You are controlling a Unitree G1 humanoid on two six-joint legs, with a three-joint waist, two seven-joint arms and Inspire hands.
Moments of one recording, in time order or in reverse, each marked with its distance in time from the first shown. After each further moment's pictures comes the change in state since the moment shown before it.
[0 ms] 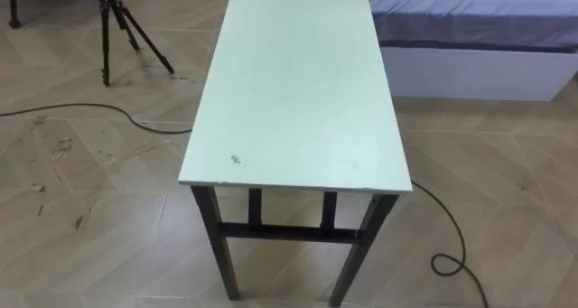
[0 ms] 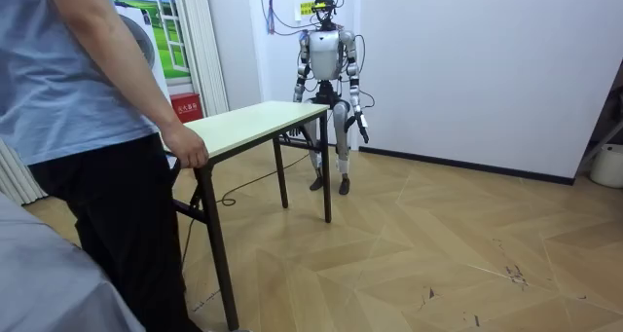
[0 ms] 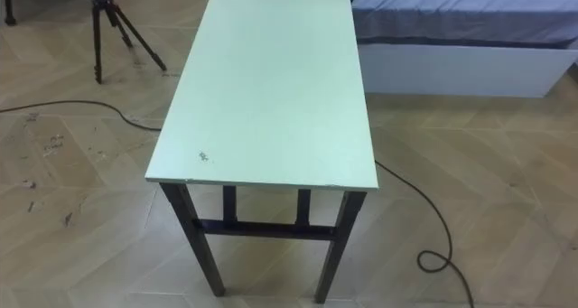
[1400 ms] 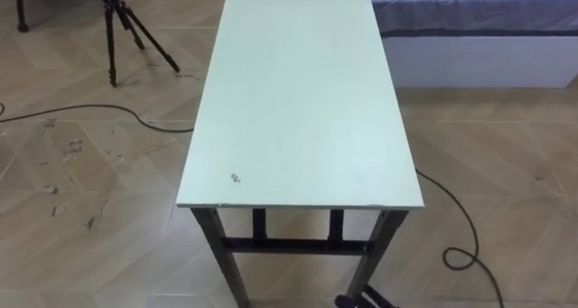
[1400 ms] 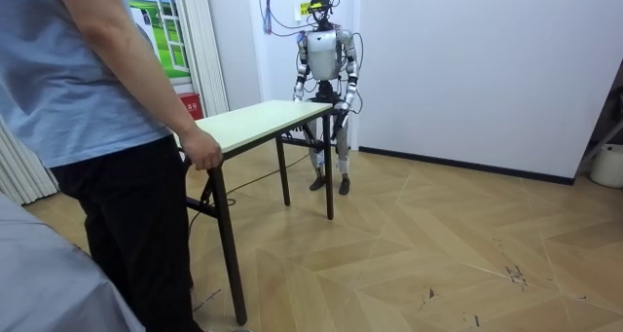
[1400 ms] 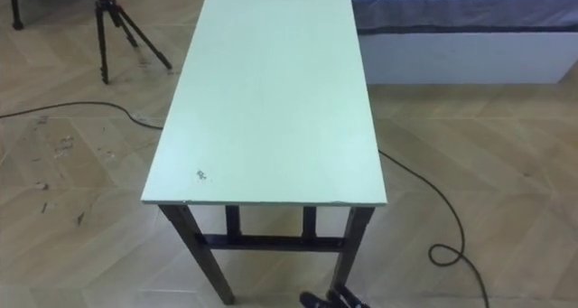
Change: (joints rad) left arm 0.003 0.051 -0.332 -0.296 -0.965 0.122 -0.454; right arm 0.073 -0.009 0.159 -0.530 0.387 0.125 0.190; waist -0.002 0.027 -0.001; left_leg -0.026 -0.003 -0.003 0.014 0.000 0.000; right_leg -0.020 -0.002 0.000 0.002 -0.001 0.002
